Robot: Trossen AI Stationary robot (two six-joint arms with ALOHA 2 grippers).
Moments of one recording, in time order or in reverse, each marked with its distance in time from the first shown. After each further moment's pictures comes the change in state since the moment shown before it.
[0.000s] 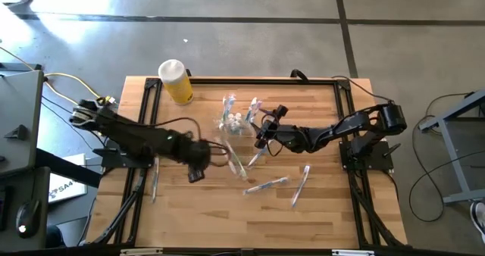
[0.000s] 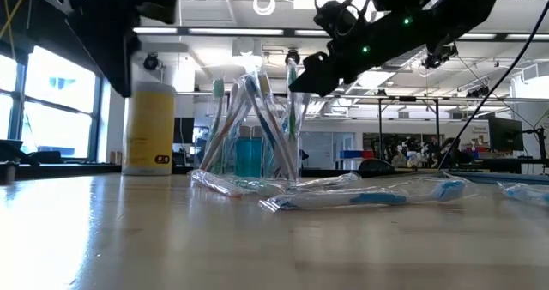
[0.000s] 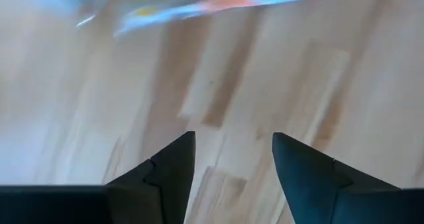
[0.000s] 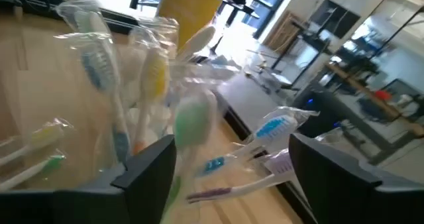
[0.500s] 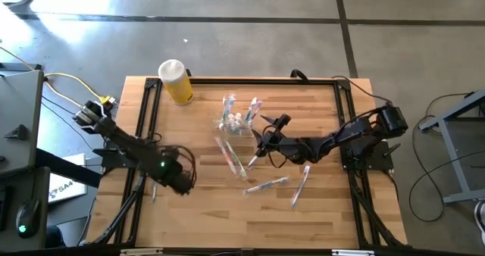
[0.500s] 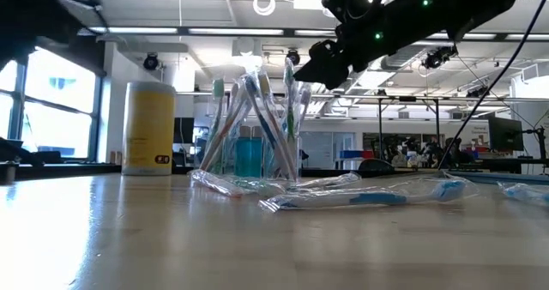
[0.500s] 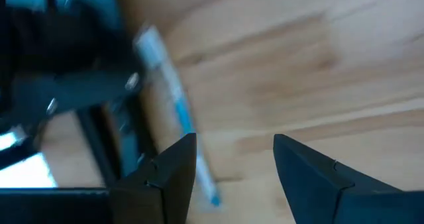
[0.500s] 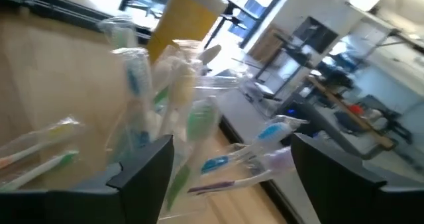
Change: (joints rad) left arm -0.289 0.059 -0.030 -0.373 0.218 -1.225; right arm 0.126 0.001 0.000 0.037 0.177 -0.073
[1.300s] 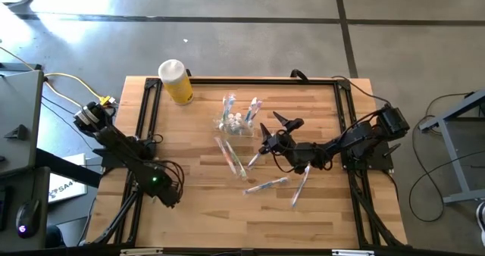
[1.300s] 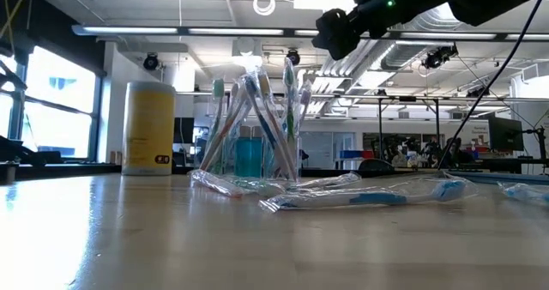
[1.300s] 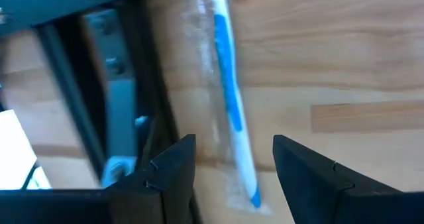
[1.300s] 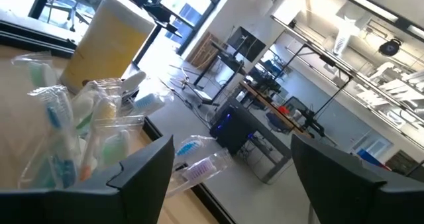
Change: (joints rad) left arm -0.192 0.010 -0.283 0.317 0.225 -0.285; right arm 0.109 0.000 0.000 0.367 0.327 -0.374
